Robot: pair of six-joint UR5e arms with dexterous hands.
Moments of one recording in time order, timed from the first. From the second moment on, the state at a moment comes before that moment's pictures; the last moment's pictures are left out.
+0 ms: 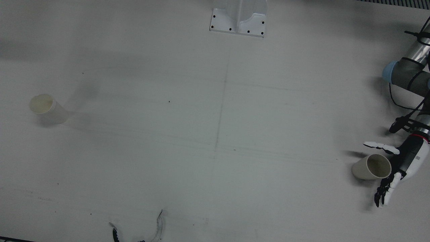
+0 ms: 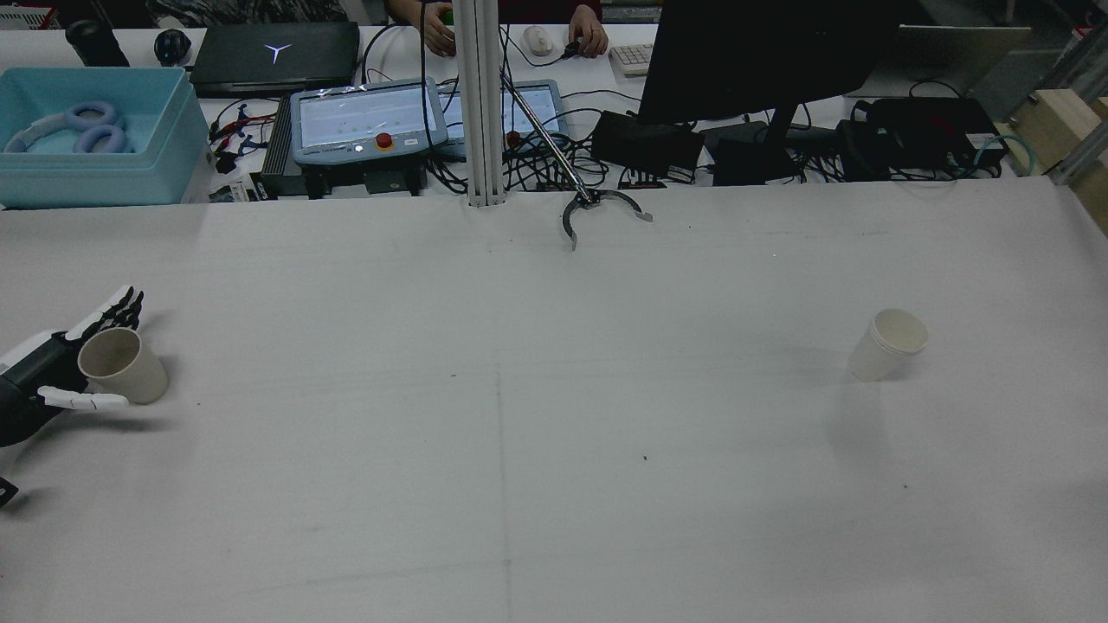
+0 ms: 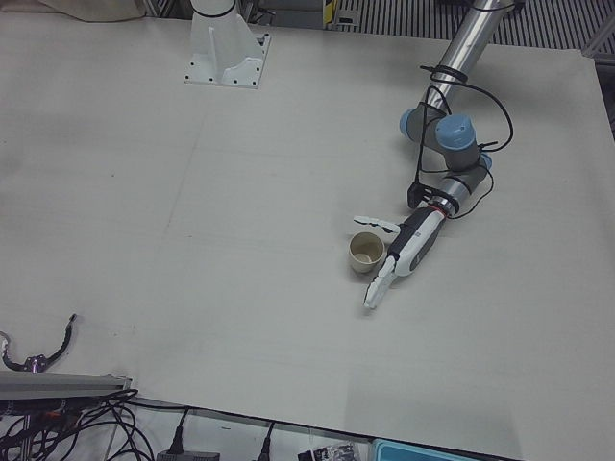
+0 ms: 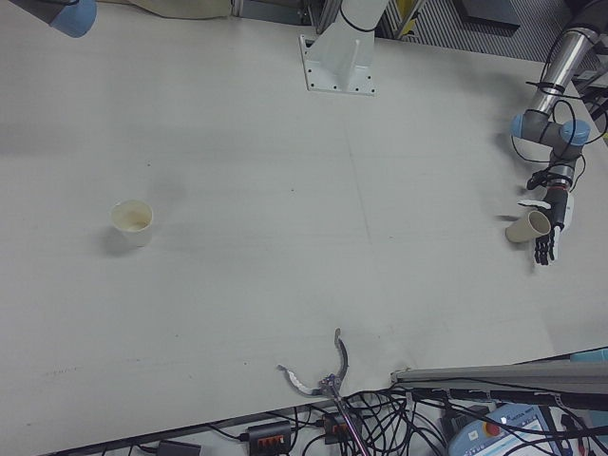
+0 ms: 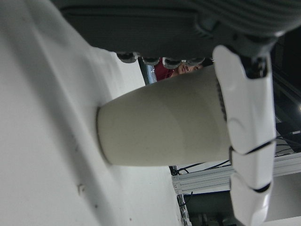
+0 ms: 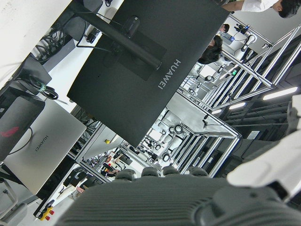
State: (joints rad) left arm -0.80 -1.62 -1.31 -0.54 1.29 0.41; right arm 1.48 -1.62 1.77 -3.26 -1.54 -0.60
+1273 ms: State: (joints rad) left arm -0.80 -1.62 -1.31 -0.50 1.29 0.41; right arm 1.48 -1.63 1.77 -3.26 -1.54 -0.60
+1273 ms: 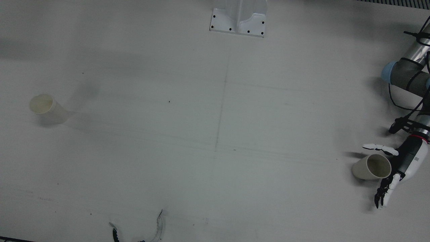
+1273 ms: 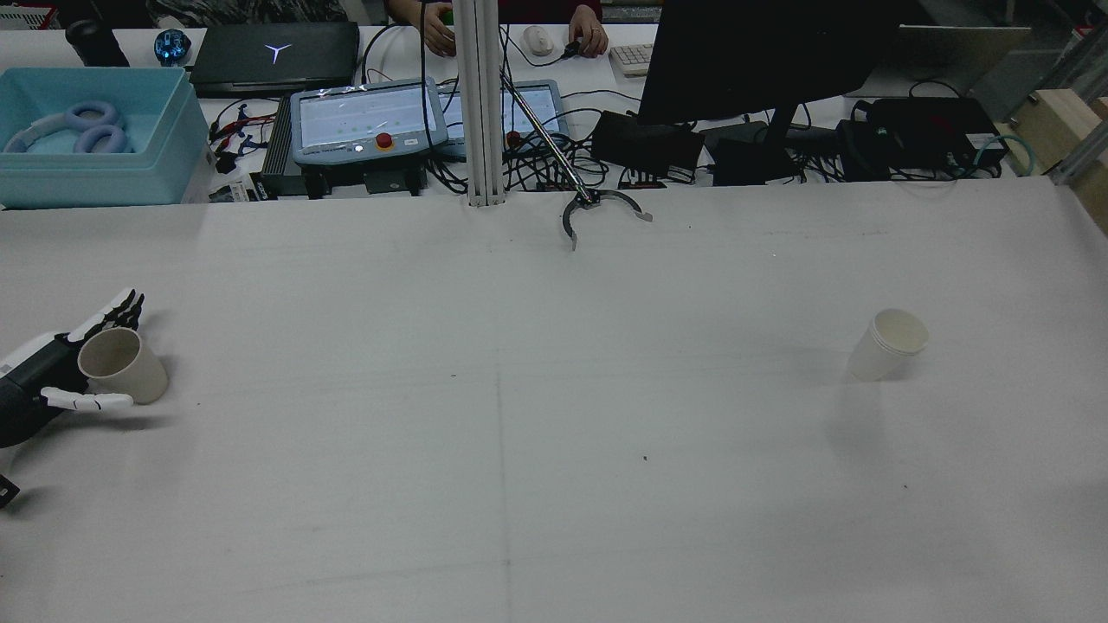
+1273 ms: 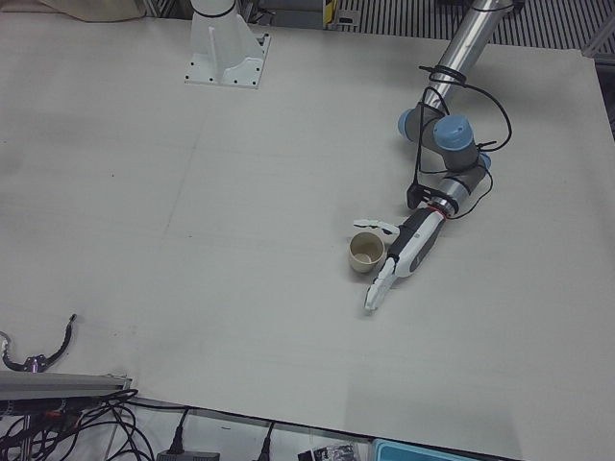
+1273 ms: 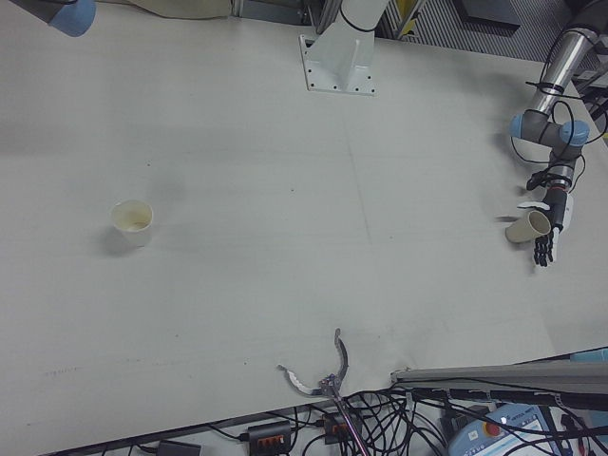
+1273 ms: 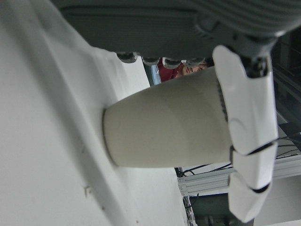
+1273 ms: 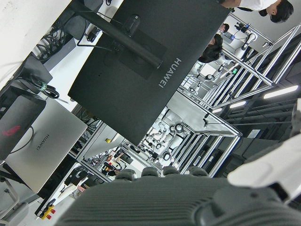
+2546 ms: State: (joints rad) left arm -0.80 -1.62 -1.31 -0.50 1.29 0.39; right arm 1.49 -1.63 1.77 -3.26 -1.54 -0.60
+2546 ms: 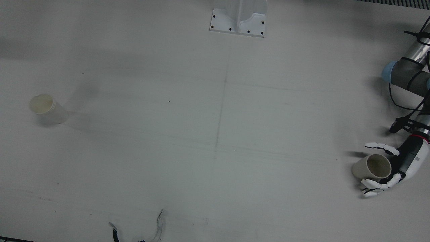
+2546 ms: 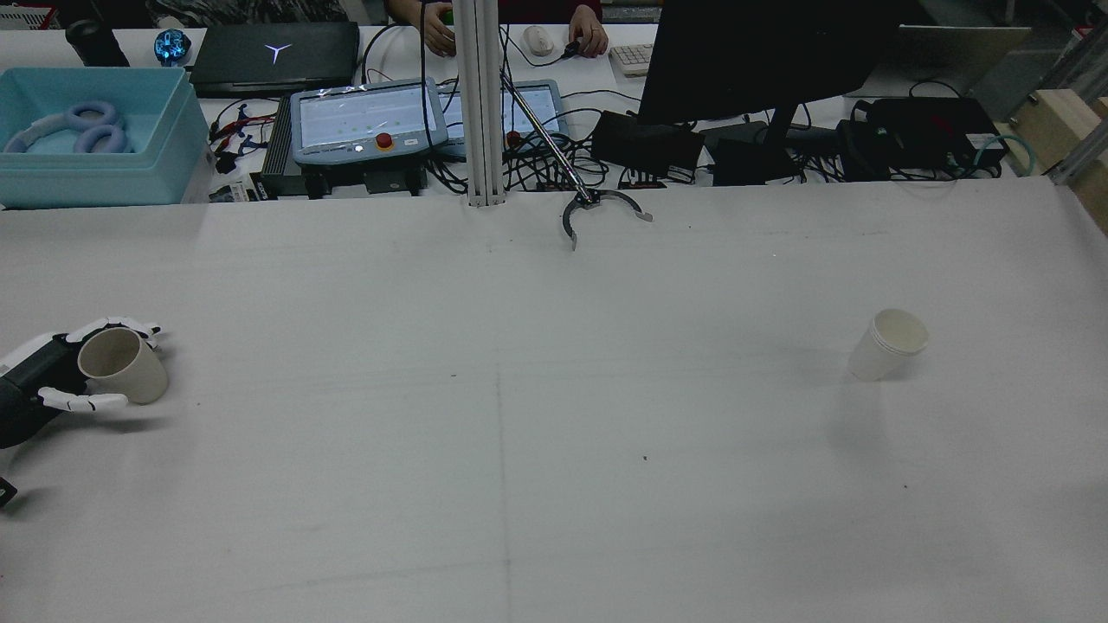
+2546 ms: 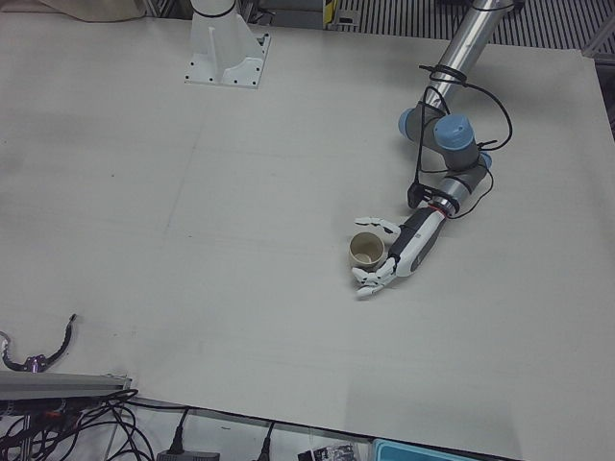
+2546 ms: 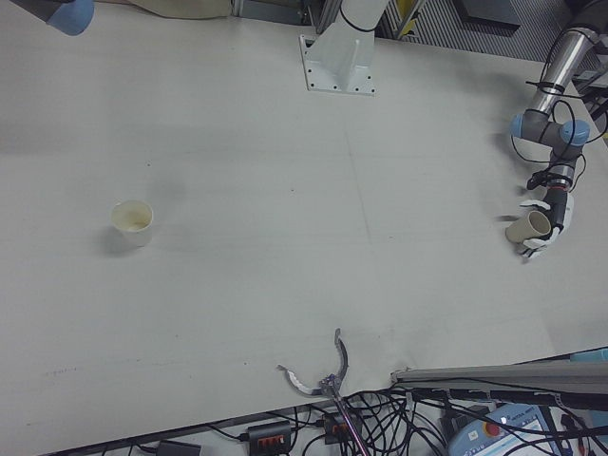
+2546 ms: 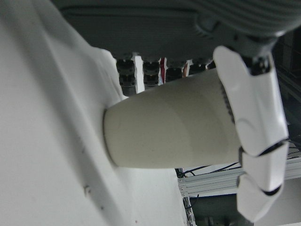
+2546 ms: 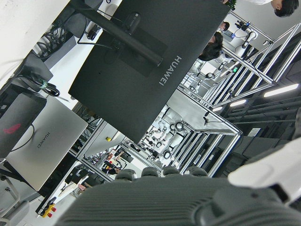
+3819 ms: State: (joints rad) left arm -0.80 -1.61 -1.33 -0.49 1.29 0.41; right arm 1.49 -1.63 1.77 -3.26 -1.54 -0.60
